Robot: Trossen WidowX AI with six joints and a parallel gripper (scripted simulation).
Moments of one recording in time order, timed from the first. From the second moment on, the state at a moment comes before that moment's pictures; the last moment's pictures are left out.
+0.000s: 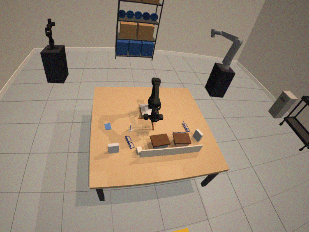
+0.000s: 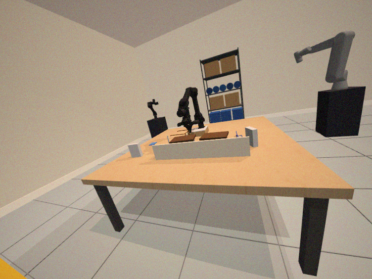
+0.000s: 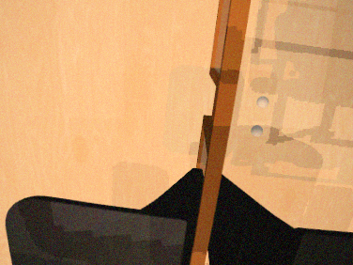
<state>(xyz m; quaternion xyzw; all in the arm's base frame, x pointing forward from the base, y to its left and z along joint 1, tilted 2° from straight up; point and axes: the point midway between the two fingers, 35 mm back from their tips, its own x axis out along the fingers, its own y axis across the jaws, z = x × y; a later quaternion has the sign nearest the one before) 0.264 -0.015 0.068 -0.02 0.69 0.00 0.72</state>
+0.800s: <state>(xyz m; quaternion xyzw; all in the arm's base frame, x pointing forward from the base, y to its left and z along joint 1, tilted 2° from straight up) 0.265 -0.016 0.045 -0.02 0.69 0.00 0.72</state>
